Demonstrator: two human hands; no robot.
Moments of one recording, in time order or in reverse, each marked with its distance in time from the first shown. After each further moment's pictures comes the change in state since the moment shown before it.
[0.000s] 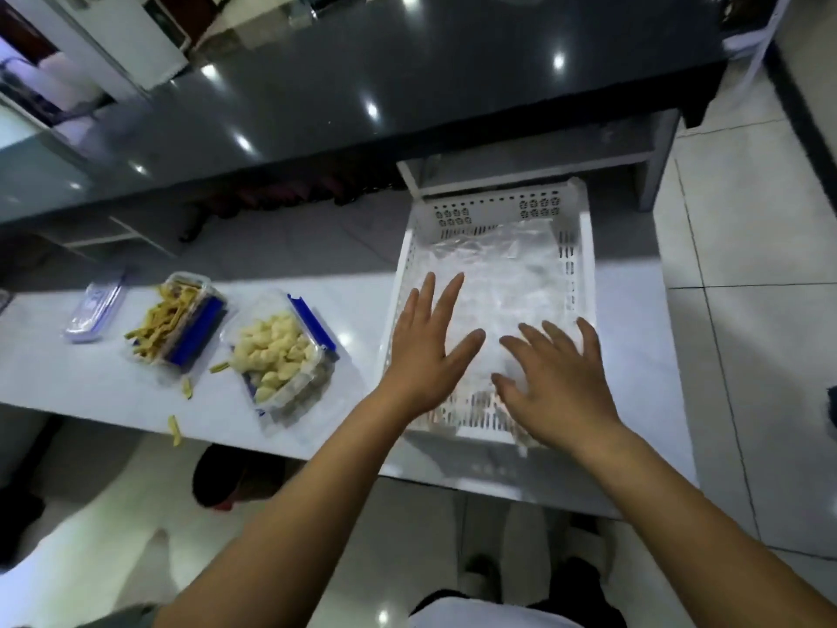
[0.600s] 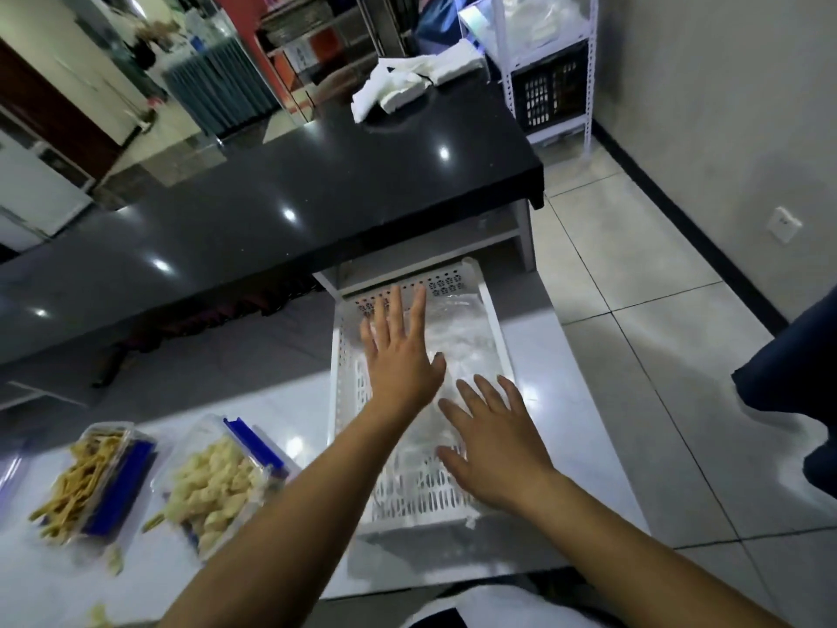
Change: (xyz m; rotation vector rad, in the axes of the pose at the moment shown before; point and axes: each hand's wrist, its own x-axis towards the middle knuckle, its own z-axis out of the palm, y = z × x) left_hand 0.105 0.044 0.027 0.497 0.143 0.163; right_hand -0.001 0.003 0.002 0.021 0.017 0.072
